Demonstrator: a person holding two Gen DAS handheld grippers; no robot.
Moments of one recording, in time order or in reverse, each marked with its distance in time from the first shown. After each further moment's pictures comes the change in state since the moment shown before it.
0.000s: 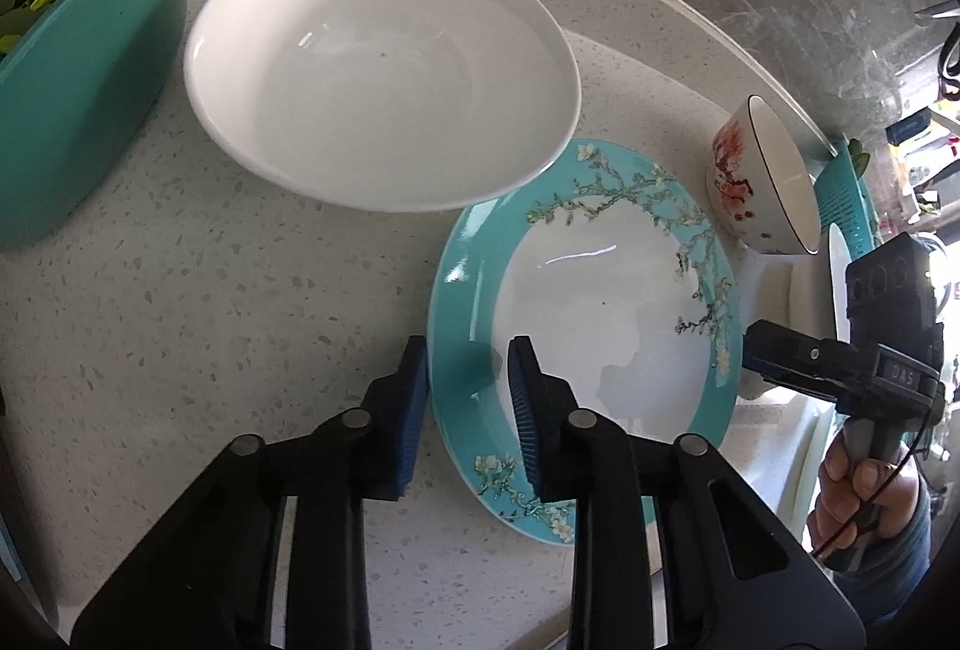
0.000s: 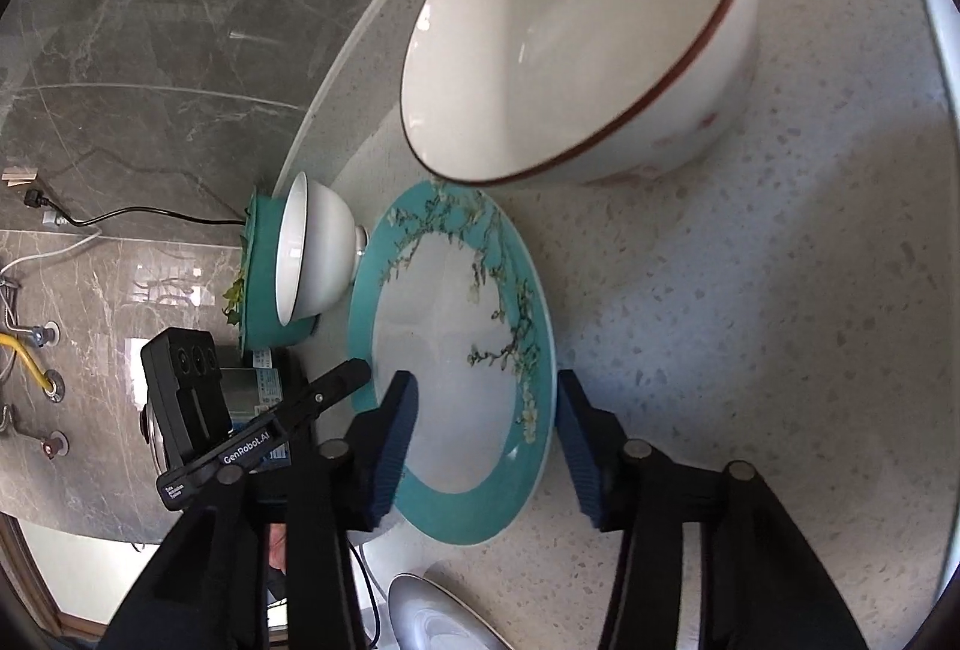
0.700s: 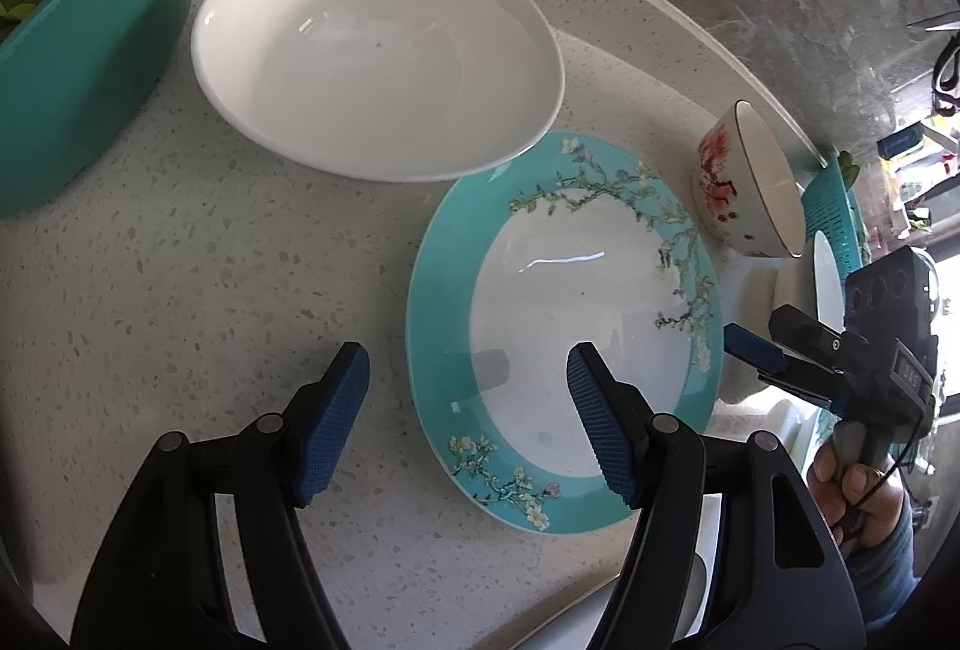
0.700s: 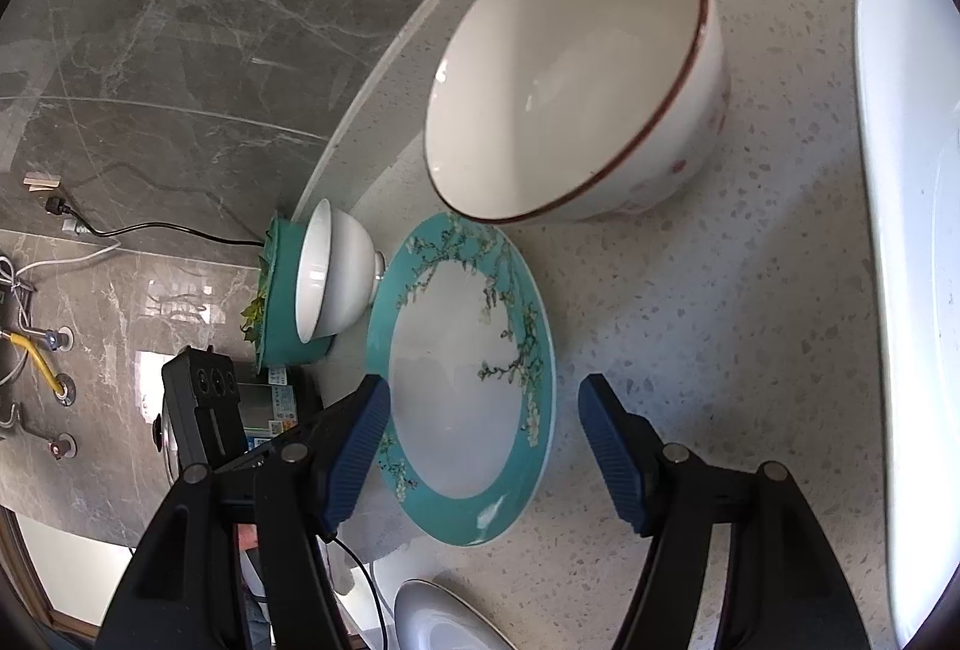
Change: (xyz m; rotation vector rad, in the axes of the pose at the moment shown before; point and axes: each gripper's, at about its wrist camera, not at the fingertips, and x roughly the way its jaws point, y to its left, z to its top) left arm -0.003 -0.003 -0.006 -0.033 -0.006 -0.026; right arm -0.017 0.001 -0.002 -0.012 -0.070 0.024
